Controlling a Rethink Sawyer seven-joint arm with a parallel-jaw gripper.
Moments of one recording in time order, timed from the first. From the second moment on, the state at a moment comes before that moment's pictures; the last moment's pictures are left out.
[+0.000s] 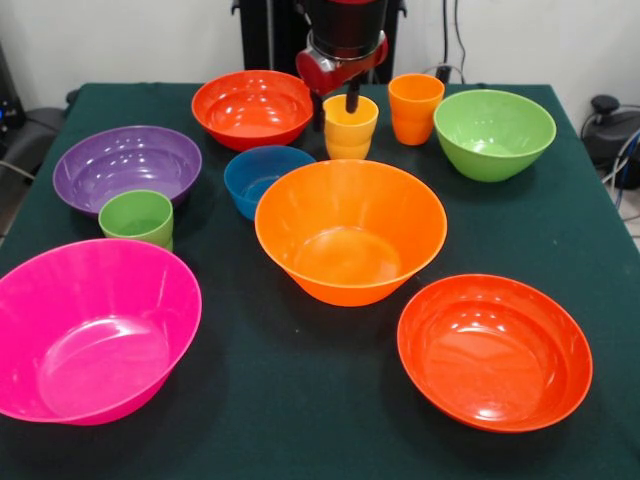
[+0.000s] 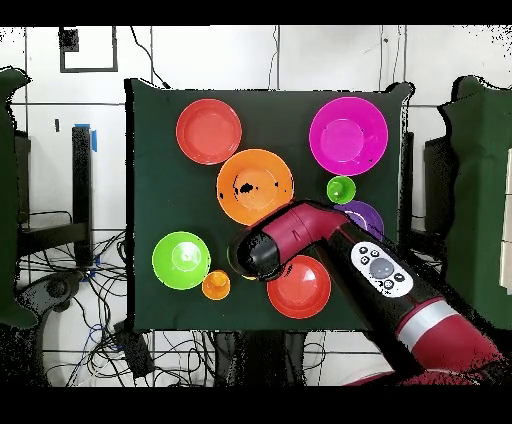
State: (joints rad) arm -0.74 -0.59 0.76 1.93 -0.91 0.87 1.62
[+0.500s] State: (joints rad) arm -0.74 -0.56 0.76 1.93 -0.95 0.87 1.62
